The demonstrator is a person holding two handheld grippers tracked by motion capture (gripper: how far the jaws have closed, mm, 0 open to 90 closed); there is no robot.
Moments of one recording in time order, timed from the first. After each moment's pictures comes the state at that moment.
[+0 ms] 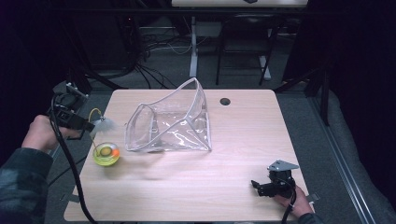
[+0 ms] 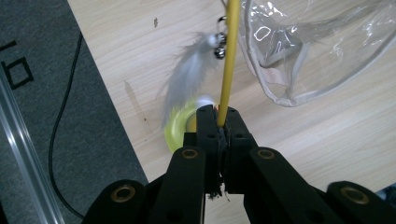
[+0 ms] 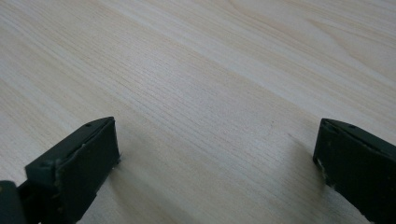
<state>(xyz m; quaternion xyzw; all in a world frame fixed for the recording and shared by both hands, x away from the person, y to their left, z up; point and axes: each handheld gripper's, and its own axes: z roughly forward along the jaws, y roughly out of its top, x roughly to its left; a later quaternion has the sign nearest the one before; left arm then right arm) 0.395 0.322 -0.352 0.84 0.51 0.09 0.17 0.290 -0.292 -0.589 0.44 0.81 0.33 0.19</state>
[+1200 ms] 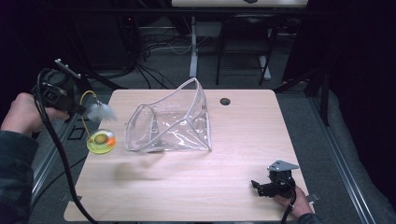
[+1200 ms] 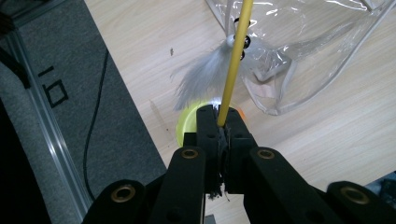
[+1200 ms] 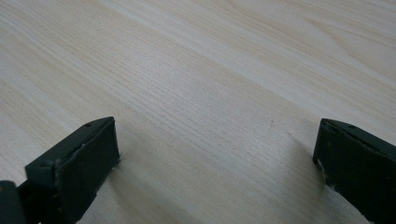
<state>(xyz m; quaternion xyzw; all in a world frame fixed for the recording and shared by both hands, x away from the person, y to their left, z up) 0.392 0.311 -0.282 0.85 0.49 0.13 0.16 0.290 -0.292 -0.590 0.45 0.81 0.34 0.19</state>
